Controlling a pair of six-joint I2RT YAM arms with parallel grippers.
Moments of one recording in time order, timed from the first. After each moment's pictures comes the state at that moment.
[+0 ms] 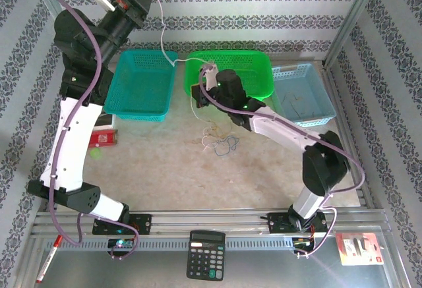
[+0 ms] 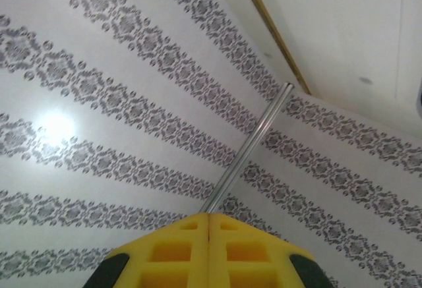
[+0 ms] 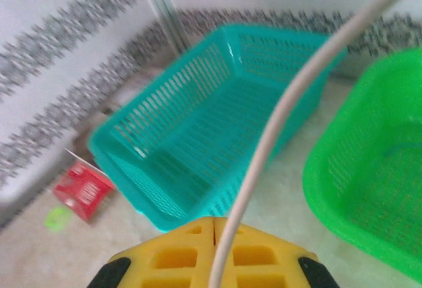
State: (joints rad) left arm -0.25 1.47 1.99 -0.12 0.31 -0.74; right arm 0.66 1.67 1.34 0.03 -0.19 0.32
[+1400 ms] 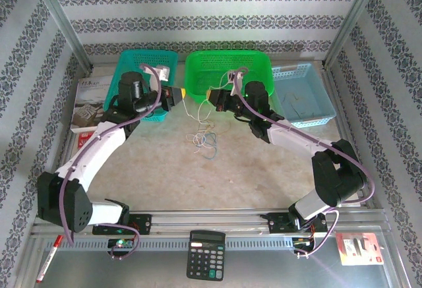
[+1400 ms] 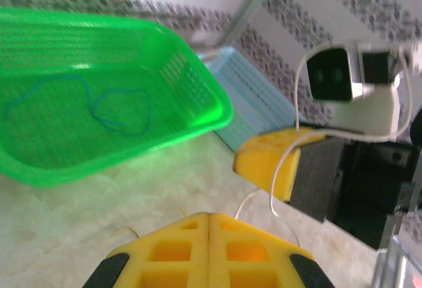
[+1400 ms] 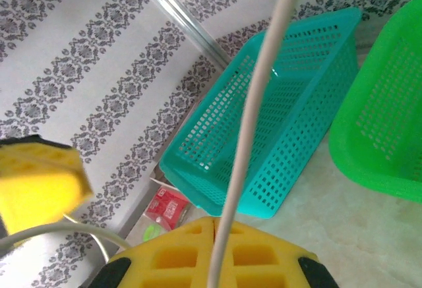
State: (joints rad) left arm -0.27 1.34 1.08 -0.10 0.61 -0.33; right arm 0.51 1.55 0.98 0.41 -0.45 0.68
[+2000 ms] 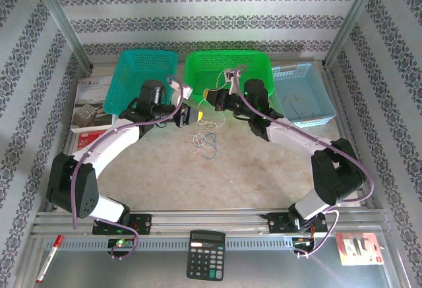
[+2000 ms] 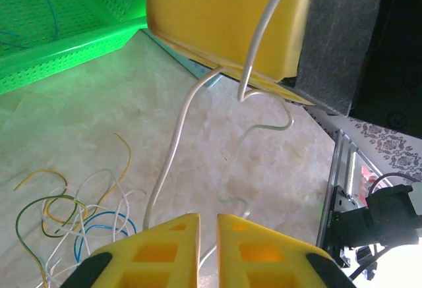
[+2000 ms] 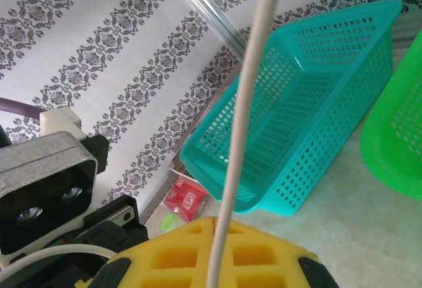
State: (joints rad) left arm -0.36 1.45 1.05 -0.17 0.78 -0.20; right arm 0.51 1.56 1.02 0.41 -0.52 0.68
